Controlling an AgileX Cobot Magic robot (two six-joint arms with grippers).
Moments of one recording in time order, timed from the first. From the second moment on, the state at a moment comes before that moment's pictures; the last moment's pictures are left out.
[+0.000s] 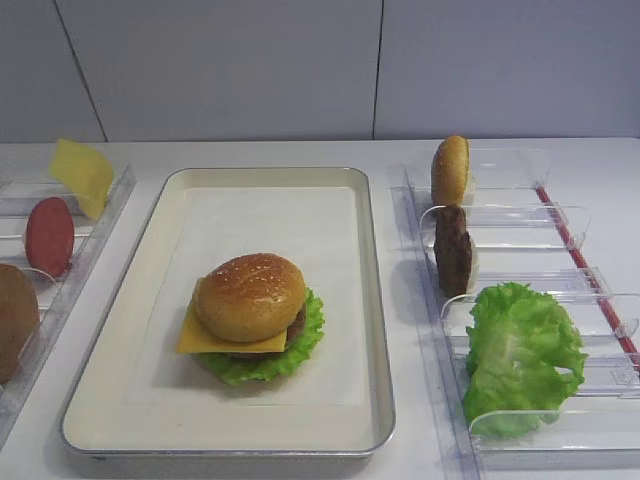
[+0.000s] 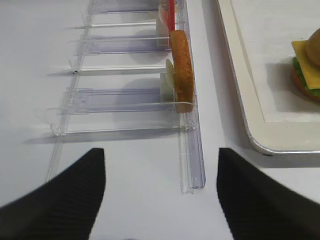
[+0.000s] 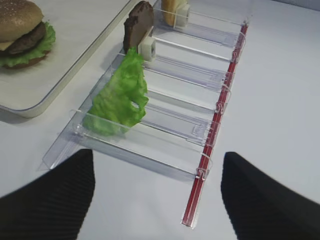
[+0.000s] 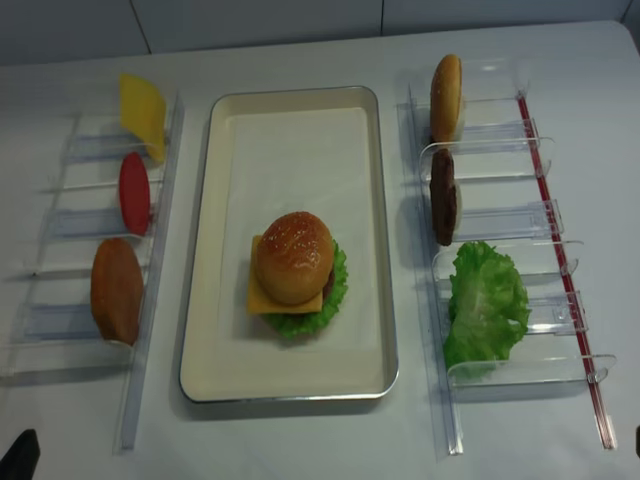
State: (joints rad) left arm 0.02 -0.02 -0.48 0.03 1.18 -0.04; right arm 0.27 -0.01 -0.47 0.09 1.15 -0.13
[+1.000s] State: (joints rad) left arm 0.02 -0.02 -0.48 0.03 1.18 -0.04; right arm 0.13 -0.02 -0.47 0.04 1.15 -0.05
